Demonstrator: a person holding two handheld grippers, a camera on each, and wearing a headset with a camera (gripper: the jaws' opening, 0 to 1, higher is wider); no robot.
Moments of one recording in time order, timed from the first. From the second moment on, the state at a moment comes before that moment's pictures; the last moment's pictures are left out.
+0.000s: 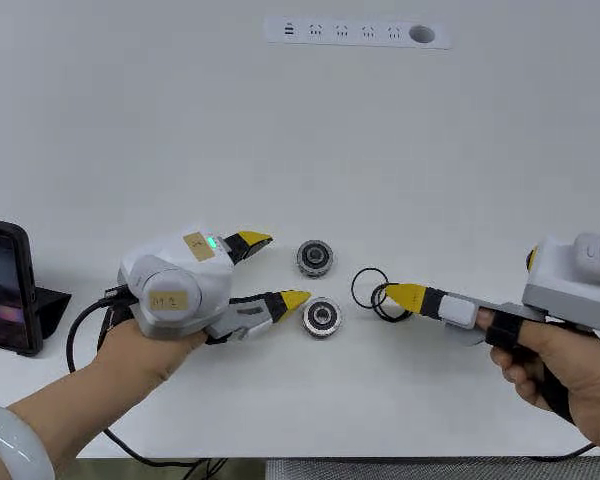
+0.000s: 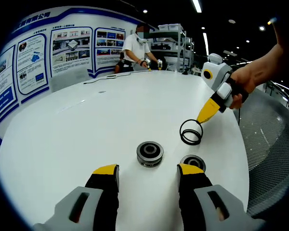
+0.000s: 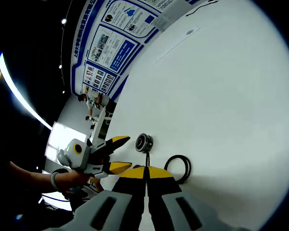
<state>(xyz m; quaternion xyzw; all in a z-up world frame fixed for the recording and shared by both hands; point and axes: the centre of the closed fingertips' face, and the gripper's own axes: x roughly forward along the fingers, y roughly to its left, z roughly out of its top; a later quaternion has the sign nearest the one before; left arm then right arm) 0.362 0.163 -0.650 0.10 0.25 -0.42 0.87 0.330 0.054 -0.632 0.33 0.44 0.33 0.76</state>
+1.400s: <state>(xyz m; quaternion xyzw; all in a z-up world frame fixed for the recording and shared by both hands) 0.338 0.179 -0.645 0.08 0.26 -0.42 0.87 0.320 0.034 -0.638 0.20 0.41 0.35 0.82</state>
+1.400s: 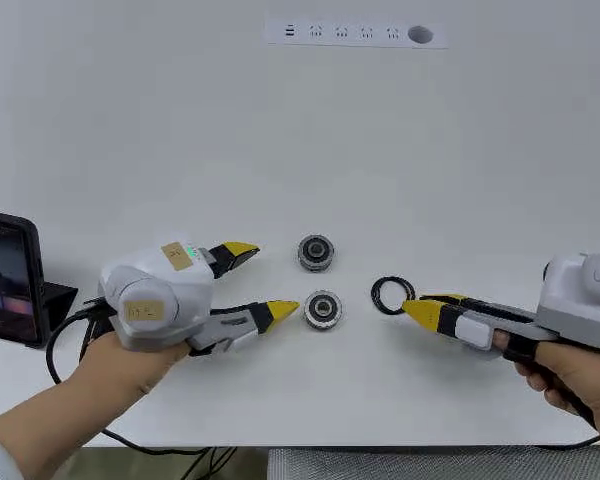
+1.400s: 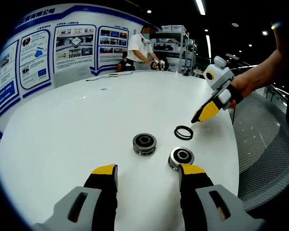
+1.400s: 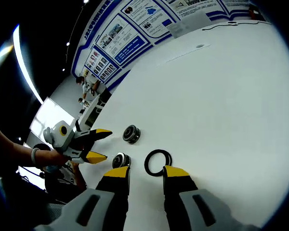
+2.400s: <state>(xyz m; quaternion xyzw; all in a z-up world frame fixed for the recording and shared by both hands) 0.279 0.208 -0.626 0.05 0.26 -0.39 0.88 0.282 0.023 -0.639 -0.01 0.36 0.38 0.85</state>
